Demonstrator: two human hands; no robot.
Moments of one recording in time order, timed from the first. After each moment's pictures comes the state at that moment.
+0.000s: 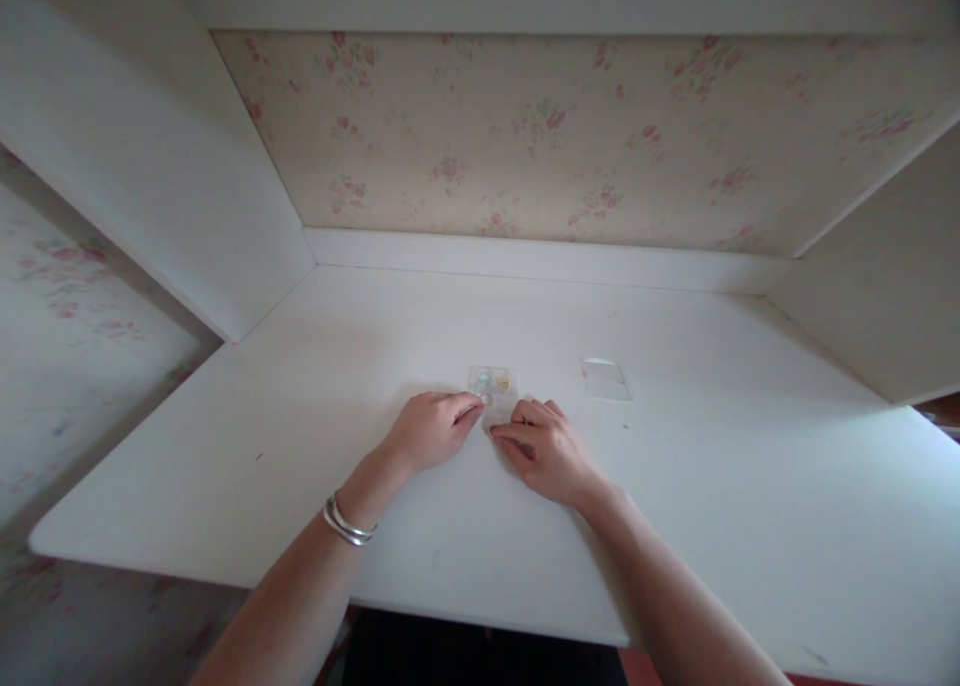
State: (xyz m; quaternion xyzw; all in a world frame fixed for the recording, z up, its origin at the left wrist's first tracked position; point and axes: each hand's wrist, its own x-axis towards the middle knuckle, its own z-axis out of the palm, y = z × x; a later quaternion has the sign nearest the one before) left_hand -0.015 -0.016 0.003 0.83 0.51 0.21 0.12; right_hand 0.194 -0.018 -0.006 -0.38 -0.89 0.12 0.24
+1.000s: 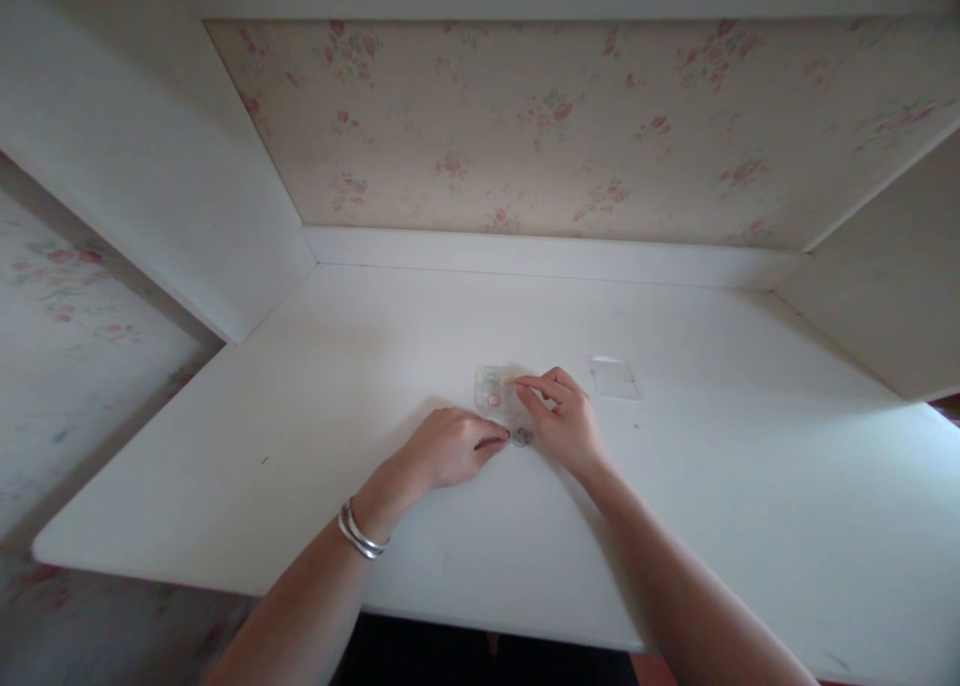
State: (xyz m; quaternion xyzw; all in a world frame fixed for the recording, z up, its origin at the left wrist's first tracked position) left_hand -0.007 -0.024 -0.002 0.87 0.44 0.16 0.17; right_hand 0.180 0.010 -0.014 -0.51 -0.71 0.21 0.44
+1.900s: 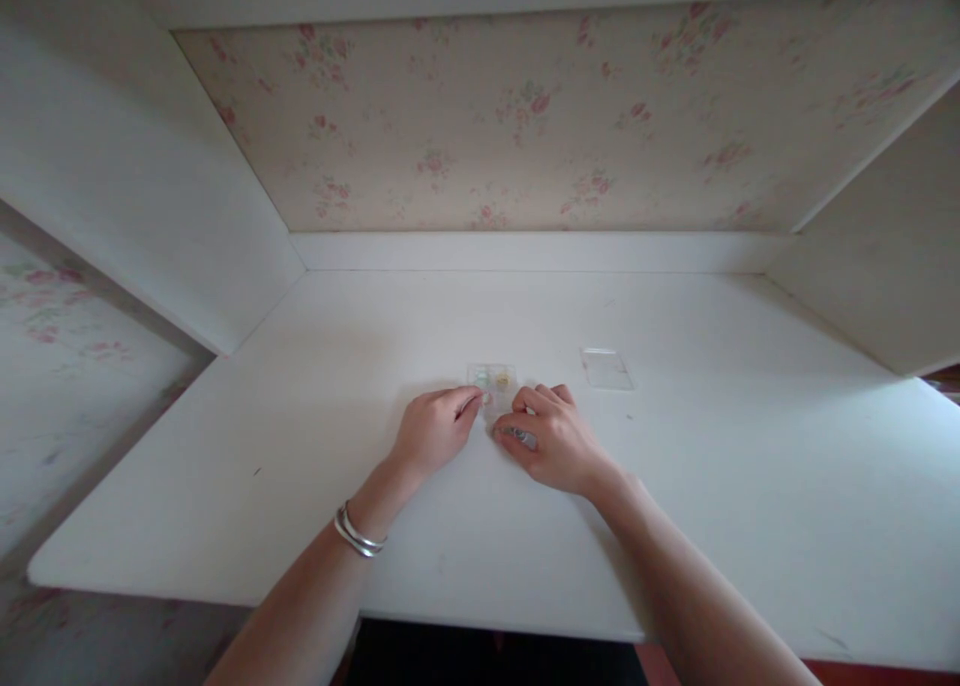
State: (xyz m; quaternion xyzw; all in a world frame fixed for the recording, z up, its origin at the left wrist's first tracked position) left_hand -0.004 -0.015 0.000 0.79 0.54 0.27 0.12; right_hand 0.195 -0.016 0.006 -0.40 -0.88 0.09 0.23
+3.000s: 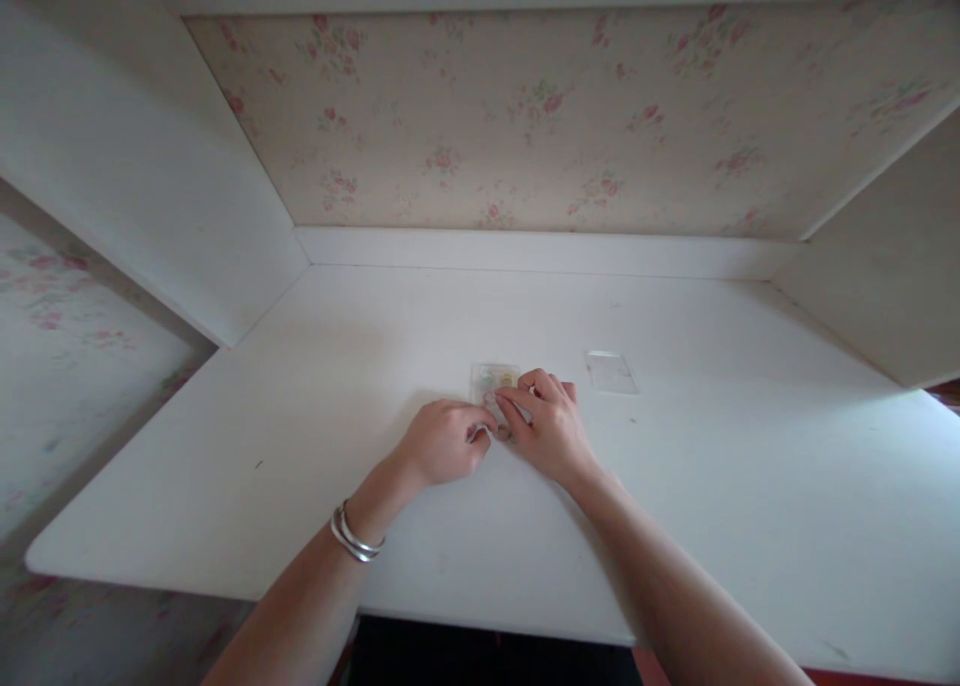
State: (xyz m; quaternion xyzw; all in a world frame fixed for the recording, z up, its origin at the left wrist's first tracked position) left_hand -0.003 -0.022 0.008 0.83 0.49 0.21 0.17; right_hand 0.176 -0.003 -0.012 -0.48 -0.80 0.06 0.35
